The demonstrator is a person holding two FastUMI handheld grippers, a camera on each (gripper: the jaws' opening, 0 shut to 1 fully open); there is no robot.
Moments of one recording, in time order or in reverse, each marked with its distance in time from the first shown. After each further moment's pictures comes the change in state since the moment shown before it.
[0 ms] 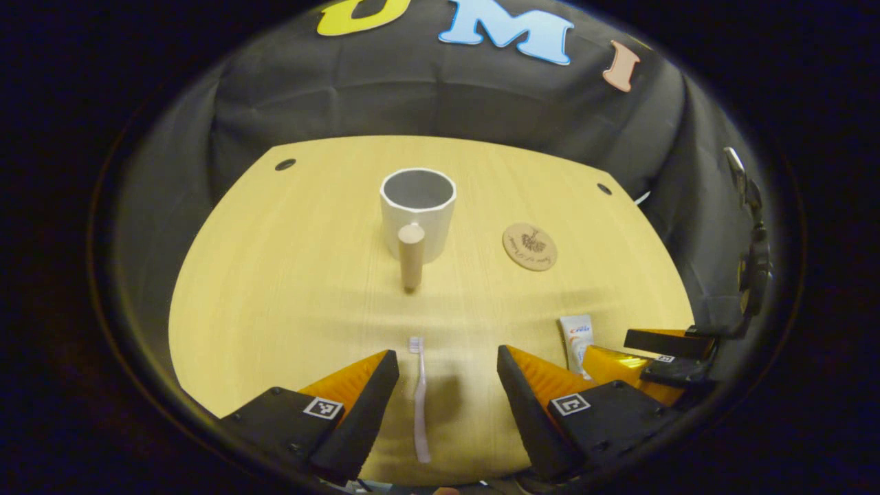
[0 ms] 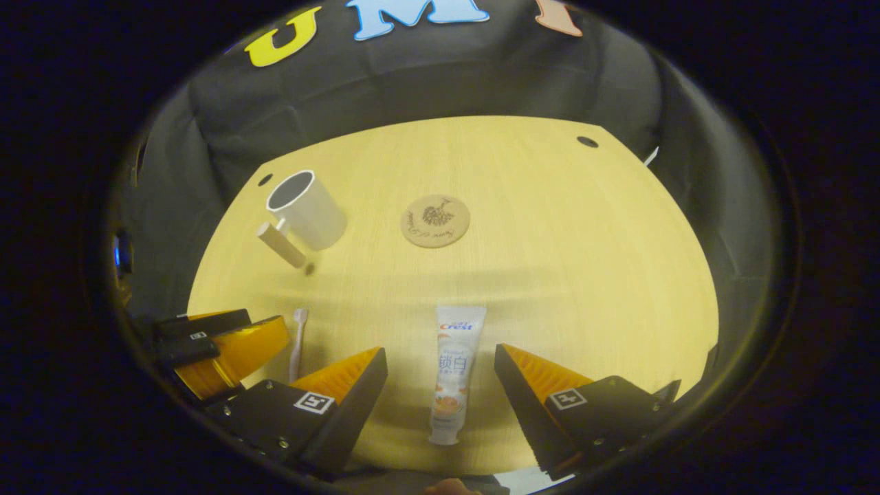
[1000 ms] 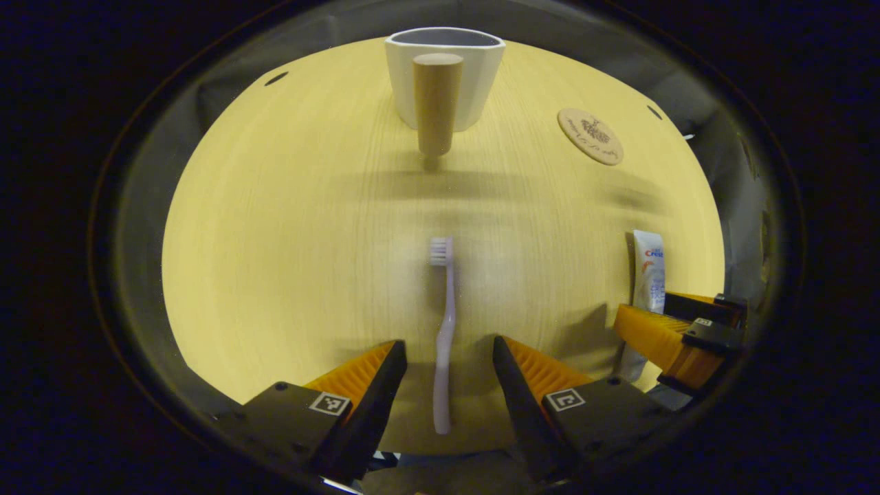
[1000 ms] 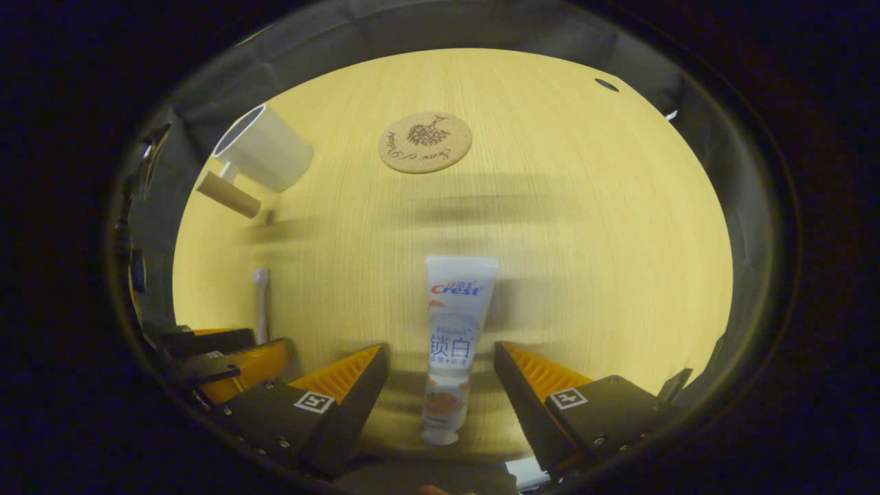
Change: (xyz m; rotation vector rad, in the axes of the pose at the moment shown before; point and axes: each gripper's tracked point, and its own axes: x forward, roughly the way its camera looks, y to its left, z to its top) left arm 0.029 0.016 -0.083 -0.032 0.434 0.089; right arm 0.043 -0.007 -0.040 0.004 0.285 -0.028
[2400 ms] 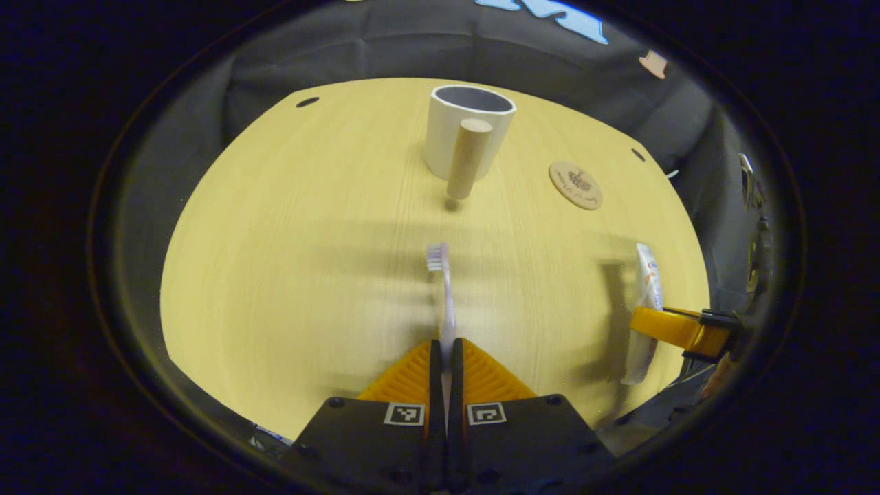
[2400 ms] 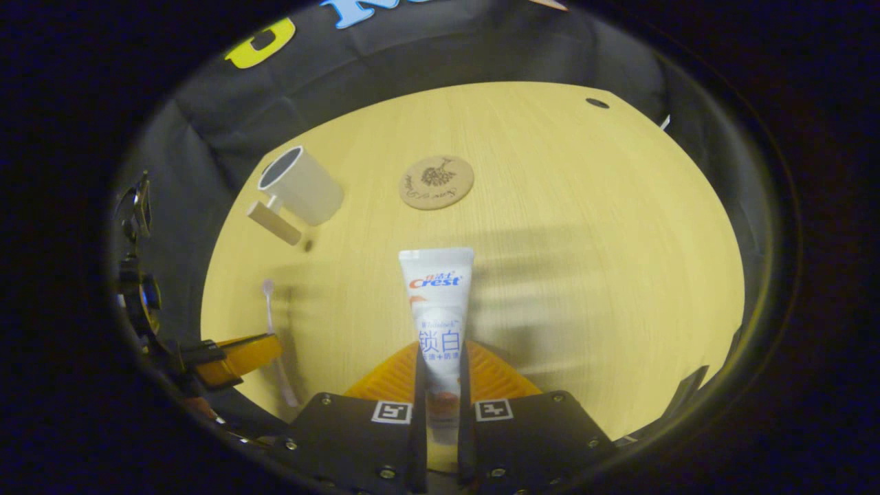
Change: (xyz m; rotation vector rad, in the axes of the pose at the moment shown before) left arm -0.034 0.012 0.009 -0.076 -0.304 -0.072; right arm -0.034 0.008 0.013 0.029 -0.239 0.147
